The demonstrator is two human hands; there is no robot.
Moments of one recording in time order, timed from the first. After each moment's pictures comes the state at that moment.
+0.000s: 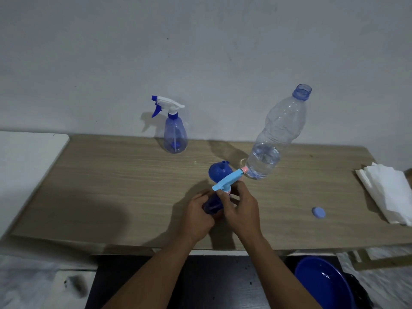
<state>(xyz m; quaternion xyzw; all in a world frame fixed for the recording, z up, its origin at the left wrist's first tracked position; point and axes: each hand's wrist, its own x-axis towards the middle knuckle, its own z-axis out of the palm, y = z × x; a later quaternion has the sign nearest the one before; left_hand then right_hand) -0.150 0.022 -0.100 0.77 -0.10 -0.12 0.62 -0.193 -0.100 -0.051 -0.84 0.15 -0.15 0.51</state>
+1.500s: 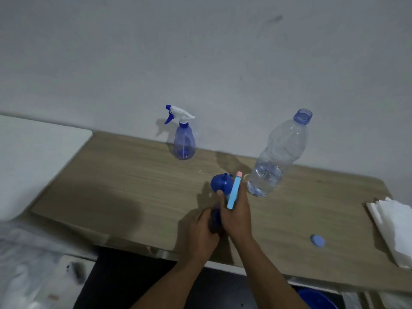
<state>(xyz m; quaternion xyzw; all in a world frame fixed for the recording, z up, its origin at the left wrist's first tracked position) -0.196 -0.013 -0.081 0.88 0.01 -0.12 0.47 -0.170 -0.117 -0.048 -0.79 0.13 -0.13 0.58</state>
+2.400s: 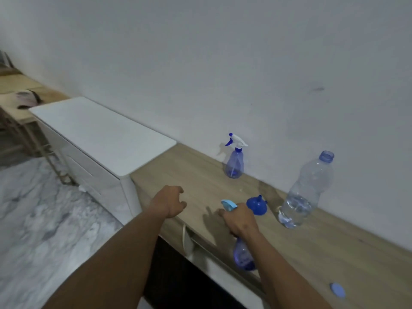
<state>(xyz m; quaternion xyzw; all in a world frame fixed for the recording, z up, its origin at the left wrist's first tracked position) -0.245 0.141 0.038 0.97 0.15 -0.06 0.21 -0.217 -0.093 0.036 -0.91 0.02 0.16 0.38</state>
